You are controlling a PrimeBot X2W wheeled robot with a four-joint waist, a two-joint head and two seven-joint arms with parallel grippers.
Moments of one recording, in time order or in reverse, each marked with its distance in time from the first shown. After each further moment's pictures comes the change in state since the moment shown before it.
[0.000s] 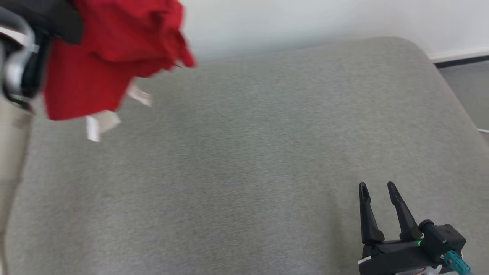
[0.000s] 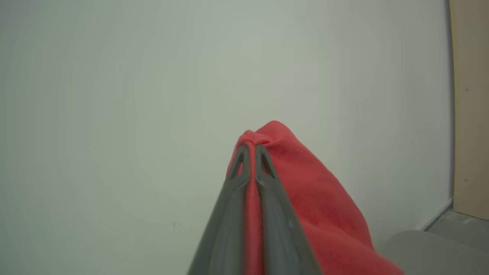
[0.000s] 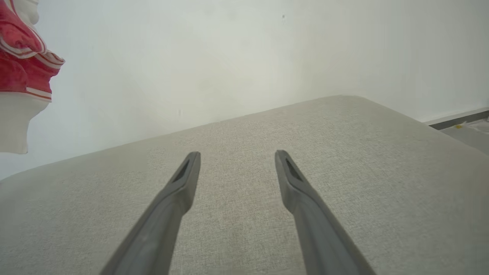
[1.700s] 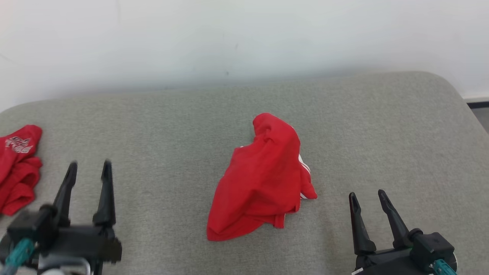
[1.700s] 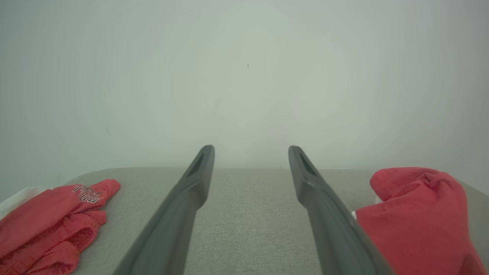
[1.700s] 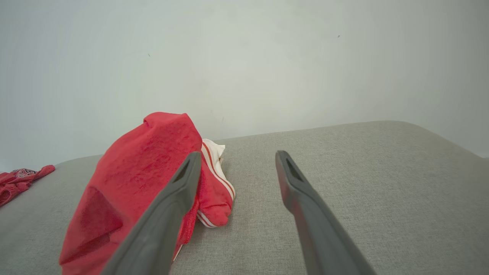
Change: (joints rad) left arm 0.966 -0.109 0.232 -0.316 0.059 0.161 -0.197; right arm 0.043 0.000 0.033 -0.028 -0.056 0.000 0.000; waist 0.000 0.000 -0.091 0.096
